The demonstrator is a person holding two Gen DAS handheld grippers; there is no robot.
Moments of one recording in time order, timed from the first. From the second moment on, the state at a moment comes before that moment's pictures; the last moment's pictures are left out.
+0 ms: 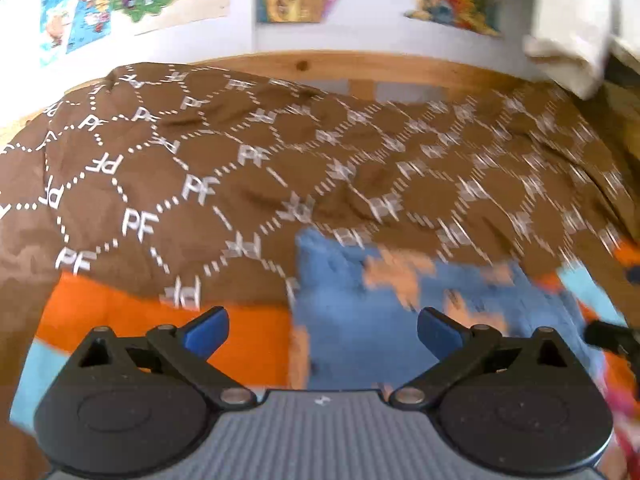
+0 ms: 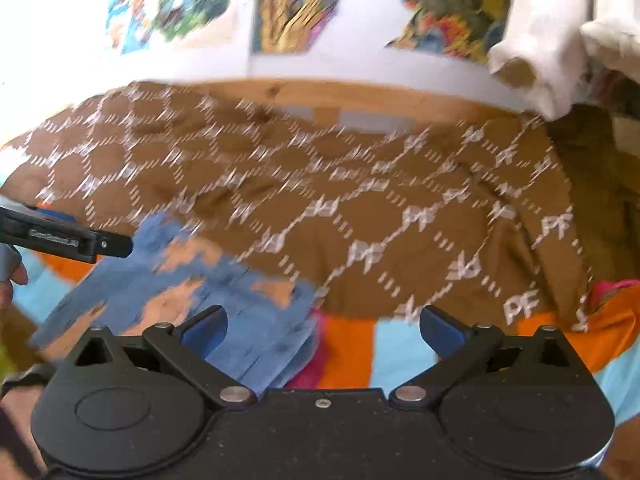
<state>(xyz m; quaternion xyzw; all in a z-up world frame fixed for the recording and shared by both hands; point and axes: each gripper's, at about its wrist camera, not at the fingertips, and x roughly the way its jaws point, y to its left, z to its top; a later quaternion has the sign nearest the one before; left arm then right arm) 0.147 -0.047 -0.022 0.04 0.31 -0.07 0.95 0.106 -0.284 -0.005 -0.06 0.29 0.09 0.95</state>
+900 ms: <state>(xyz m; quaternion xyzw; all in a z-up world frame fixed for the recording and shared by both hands) 0.115 -0.035 -0.061 0.04 0.37 -0.06 0.92 0.108 -0.298 -0.008 -0.04 0.29 0.10 0.95</state>
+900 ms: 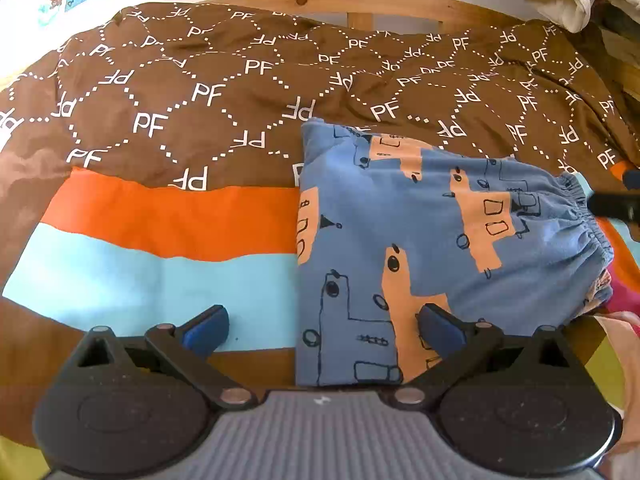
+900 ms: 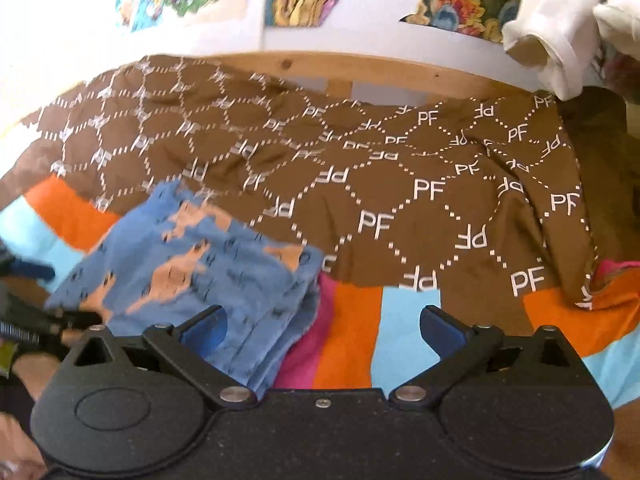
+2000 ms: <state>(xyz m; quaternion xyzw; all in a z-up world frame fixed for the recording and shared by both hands) 0.141 0.002 -0.047 -0.13 0.41 -0.20 0.88 0.194 -0.340 -0.035 0.16 0.35 0.31 0.87</state>
